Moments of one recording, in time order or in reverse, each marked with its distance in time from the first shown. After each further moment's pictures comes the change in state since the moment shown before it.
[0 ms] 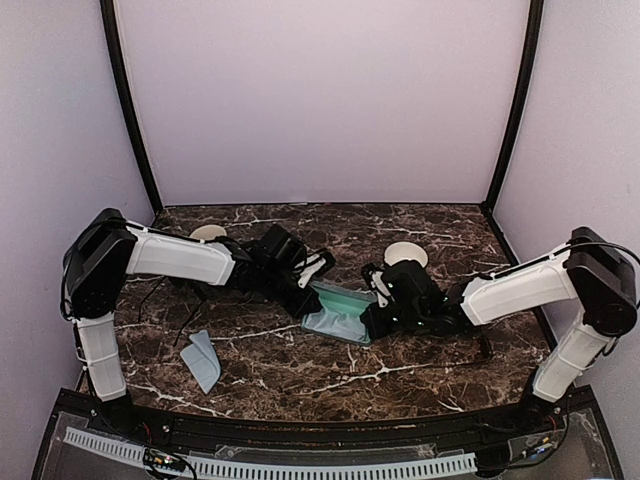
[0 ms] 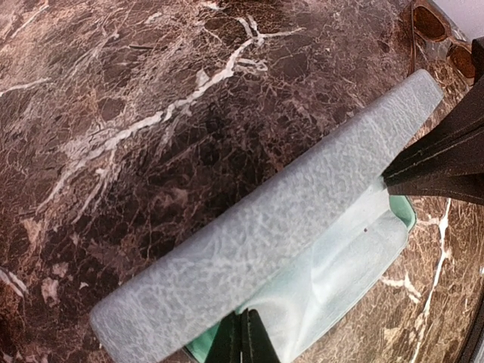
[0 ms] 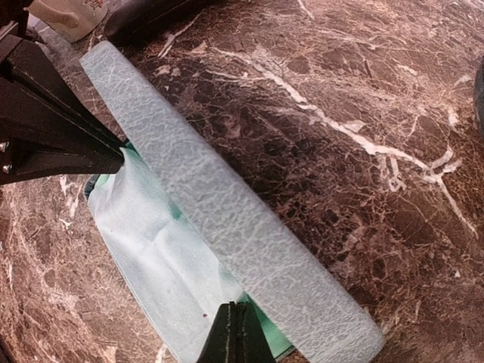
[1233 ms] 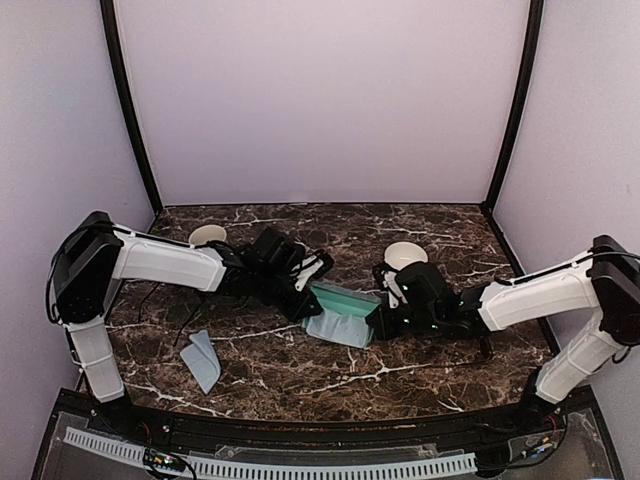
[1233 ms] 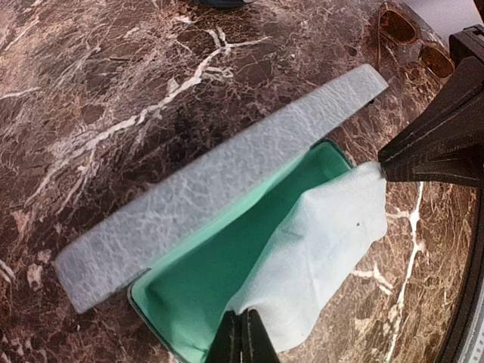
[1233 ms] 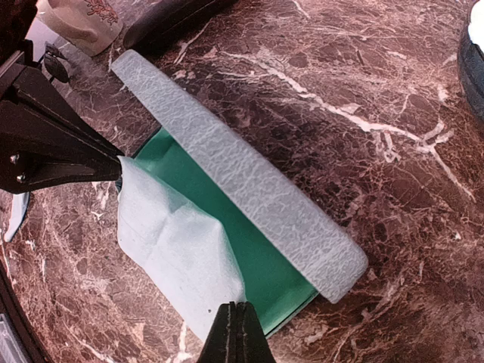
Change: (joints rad) left arm -0.026 -0.081 -0.089 0.061 0.021 -0.028; right arm 0.006 -0.121 -0.084 0.011 -0.034 0.087
